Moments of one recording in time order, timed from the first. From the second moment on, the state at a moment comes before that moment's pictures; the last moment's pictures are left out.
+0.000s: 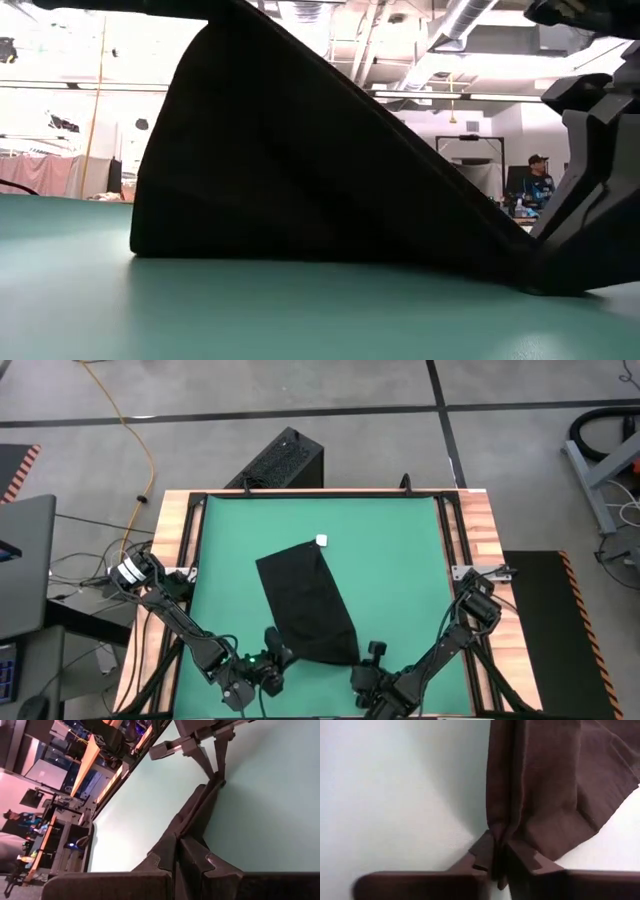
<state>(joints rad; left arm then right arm) -0.80 1.76 1.01 0.19 -0.99 0.43 0.81 2.18 1.42 -0.69 0.78 0.92</state>
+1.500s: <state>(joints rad) -0.20 1.01 1.01 -0.45 -0.92 0.51 0.12 1.94 2.04 -1.56 1.37 0.35</state>
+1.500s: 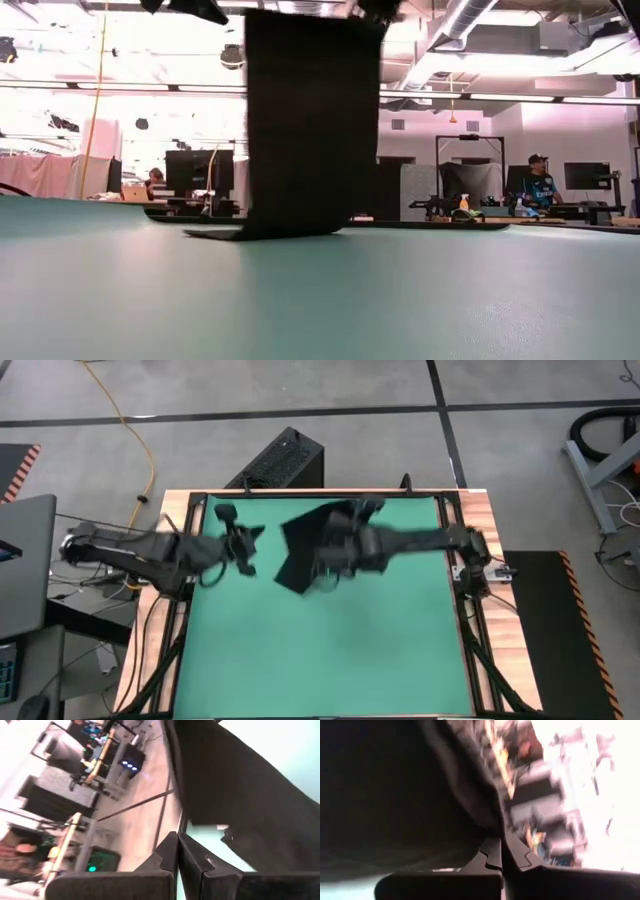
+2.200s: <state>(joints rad) 0.46 1.00 0.68 0.05 0.25 0.39 -0.04 1.87 2.04 -1.25 0.78 -0.13</state>
